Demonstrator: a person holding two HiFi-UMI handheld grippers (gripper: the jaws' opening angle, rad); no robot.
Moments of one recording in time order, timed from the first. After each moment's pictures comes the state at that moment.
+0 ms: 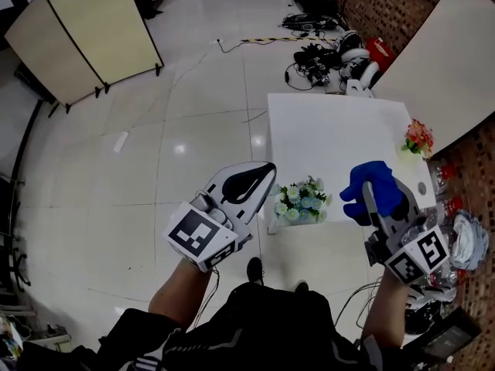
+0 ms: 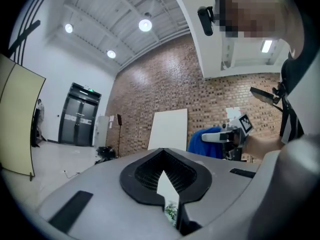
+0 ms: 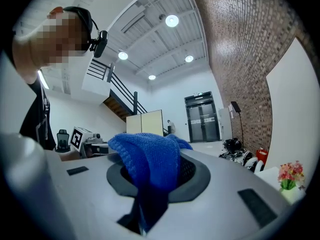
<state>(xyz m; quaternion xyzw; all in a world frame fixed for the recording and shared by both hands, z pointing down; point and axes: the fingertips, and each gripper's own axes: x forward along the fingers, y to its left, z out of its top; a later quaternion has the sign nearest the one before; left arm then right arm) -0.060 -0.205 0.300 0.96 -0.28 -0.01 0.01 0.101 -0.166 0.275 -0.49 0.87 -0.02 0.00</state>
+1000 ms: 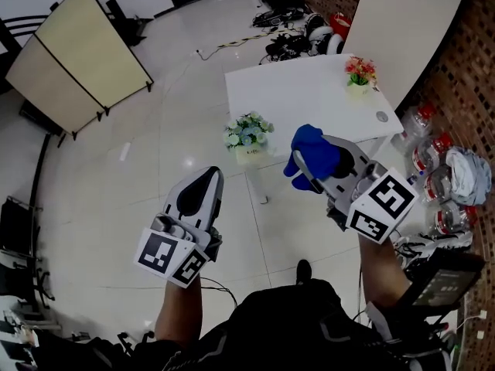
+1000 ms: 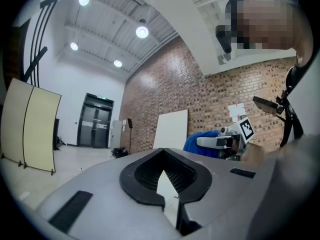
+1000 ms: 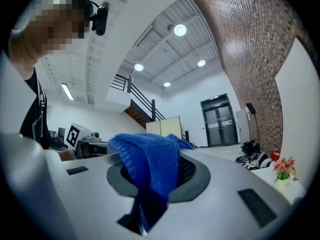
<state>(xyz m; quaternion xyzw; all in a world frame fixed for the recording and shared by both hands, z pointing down) 0.010 0.087 0.266 0.93 -0.37 -0.02 0.00 0.150 0.088 0.255 -0.39 0.92 0.00 0.04</state>
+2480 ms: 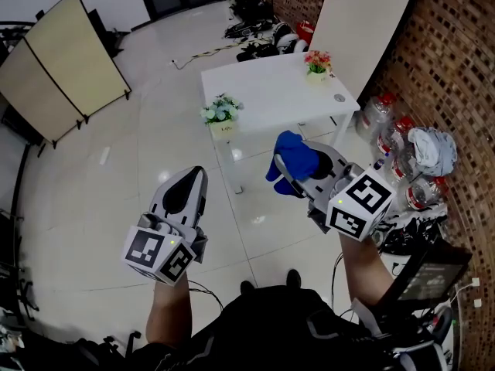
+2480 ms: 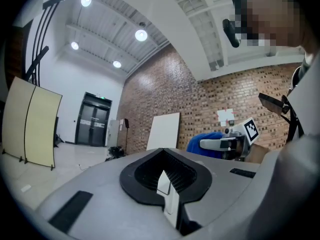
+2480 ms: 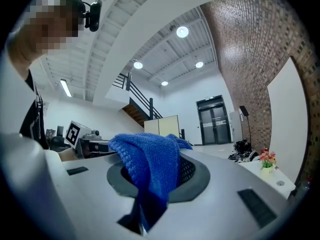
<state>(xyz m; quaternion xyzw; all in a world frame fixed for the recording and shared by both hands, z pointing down) -0.017 0.264 0.251 0.93 -0.36 -0.02 0.01 0.121 0.278 0.245 -0.42 0.91 0.00 0.02</state>
